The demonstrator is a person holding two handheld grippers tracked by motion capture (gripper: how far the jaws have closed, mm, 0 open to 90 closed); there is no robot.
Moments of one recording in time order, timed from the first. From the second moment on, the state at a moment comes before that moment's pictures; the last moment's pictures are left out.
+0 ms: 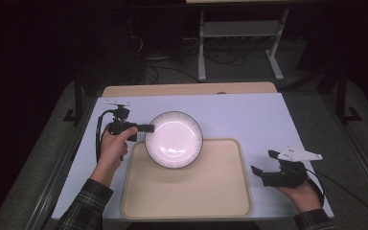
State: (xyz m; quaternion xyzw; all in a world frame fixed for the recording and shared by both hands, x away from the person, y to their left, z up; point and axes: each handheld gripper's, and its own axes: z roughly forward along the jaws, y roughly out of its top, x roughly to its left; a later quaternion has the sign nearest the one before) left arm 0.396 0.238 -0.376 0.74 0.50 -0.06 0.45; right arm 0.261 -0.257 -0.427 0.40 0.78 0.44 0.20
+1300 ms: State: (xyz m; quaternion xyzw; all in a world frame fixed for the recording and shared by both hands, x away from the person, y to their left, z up) left arm 0.370 0.225 -0.405 0.80 0.47 -0.04 0.38; right arm 0.258 -0.256 -0.427 0.39 0.79 0.43 0.20
